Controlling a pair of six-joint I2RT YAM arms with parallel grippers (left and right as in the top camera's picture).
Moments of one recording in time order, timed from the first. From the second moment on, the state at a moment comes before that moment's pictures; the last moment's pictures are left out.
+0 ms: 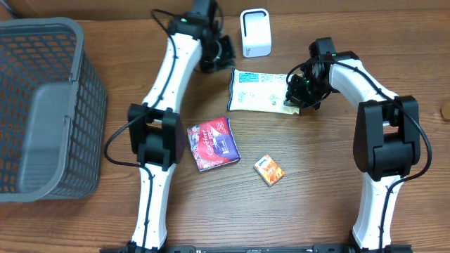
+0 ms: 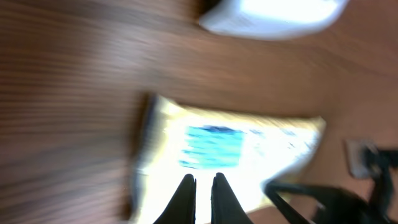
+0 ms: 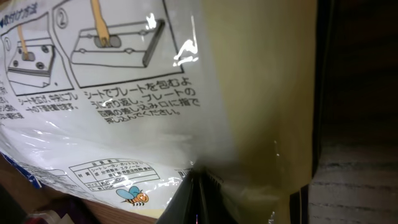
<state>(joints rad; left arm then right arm) -0.28 2.49 2.41 -1.13 0.38 -0.54 0.14 2.25 1.66 -0.86 -0.45 0.46</state>
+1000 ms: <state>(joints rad) -0.27 2.43 2.25 -1.24 0.10 -0.57 0.15 2.24 1.69 -1.03 -0.30 0.40</state>
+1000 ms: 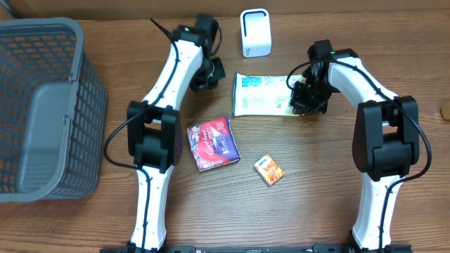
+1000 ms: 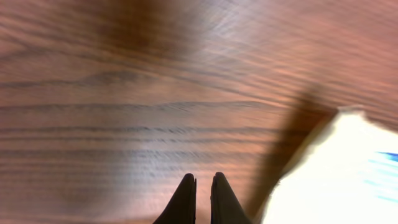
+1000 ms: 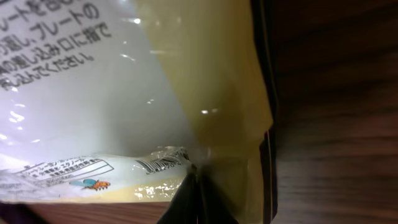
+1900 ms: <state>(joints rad) -0.42 2.34 1.95 -0.76 0.27 -0.66 0.09 2.19 1.84 -0.79 -0.36 0.36</state>
